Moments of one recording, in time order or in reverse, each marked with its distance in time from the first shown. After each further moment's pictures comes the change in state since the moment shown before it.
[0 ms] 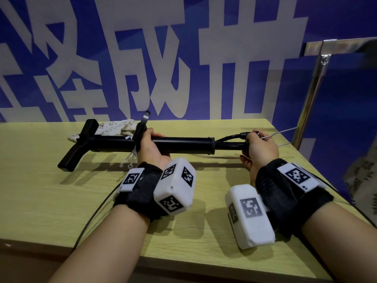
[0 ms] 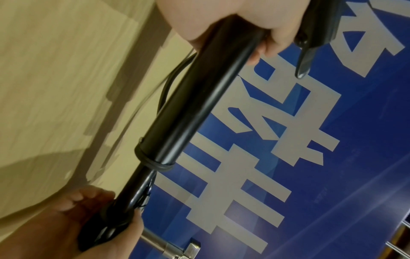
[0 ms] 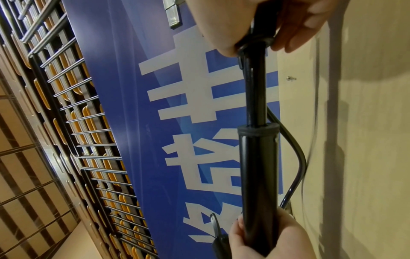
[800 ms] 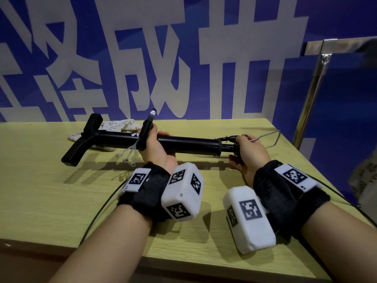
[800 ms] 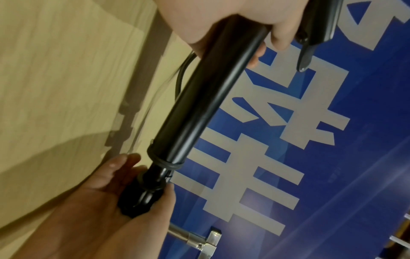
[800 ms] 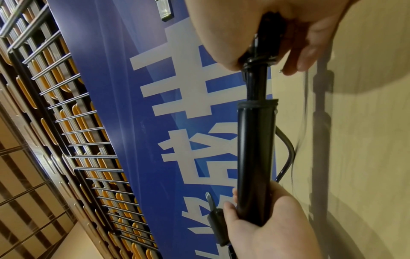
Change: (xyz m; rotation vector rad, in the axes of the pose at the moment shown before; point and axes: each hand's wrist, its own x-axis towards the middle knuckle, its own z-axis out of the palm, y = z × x) left_hand 0.002 -0.011 0.004 -0.094 0.017 0.019; right_hand -0.002 0.008 0.007 -0.078 -0.179 0.091
